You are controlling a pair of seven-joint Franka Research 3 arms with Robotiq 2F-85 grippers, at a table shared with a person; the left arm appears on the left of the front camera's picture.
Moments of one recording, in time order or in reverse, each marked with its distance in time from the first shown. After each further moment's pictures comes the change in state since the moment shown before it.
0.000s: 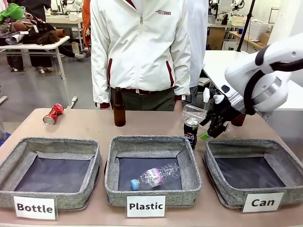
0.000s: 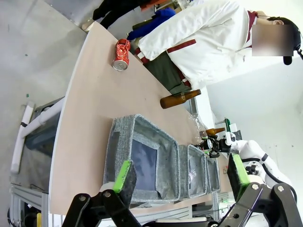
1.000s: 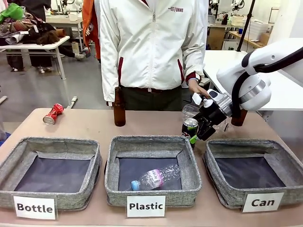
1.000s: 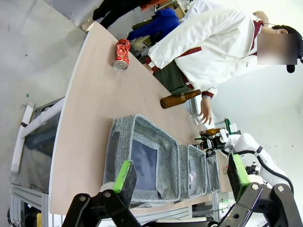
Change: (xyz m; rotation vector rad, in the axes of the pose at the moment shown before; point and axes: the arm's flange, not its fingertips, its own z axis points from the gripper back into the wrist) left arm 0.000 0.000 0.000 0.000 0.000 -0.001; right arm 0.005 -0.017 -0.045 0.243 -0.127 0.044
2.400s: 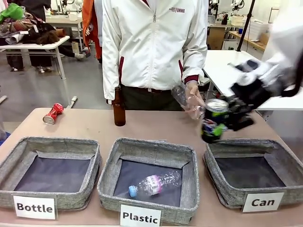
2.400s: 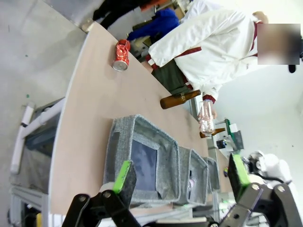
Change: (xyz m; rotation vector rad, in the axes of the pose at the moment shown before) left arm 0.000 0.000 0.000 0.000 -0.001 -0.001; right arm 0.079 0.217 0.137 -0.012 0.068 0.216
